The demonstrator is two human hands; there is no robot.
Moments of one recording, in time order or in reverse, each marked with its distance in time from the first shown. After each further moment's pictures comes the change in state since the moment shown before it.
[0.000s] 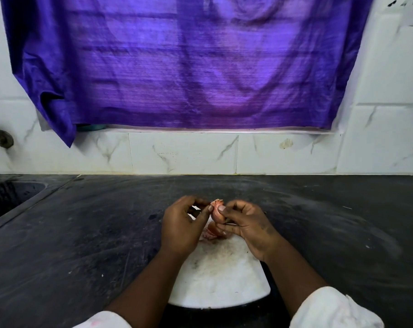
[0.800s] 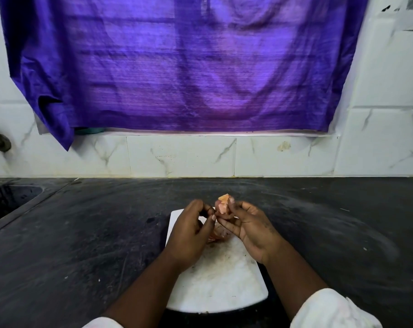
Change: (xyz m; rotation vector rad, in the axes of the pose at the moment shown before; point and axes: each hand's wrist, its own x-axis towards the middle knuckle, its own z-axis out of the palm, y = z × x) left_hand -0.008 0.008 0.005 -0.087 -0.252 0.057; right_hand 0.006 0.001 -0.006 0.332 0.033 0.073
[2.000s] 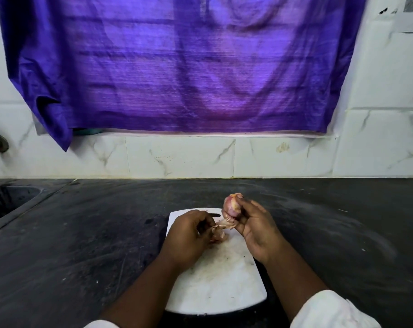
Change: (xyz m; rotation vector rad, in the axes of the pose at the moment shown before) left_hand 0.002 -0.008 -0.002 0.206 -0.095 -0.074; right_hand 0.005 -0.006 -0.003 0.101 0.190 -0.050
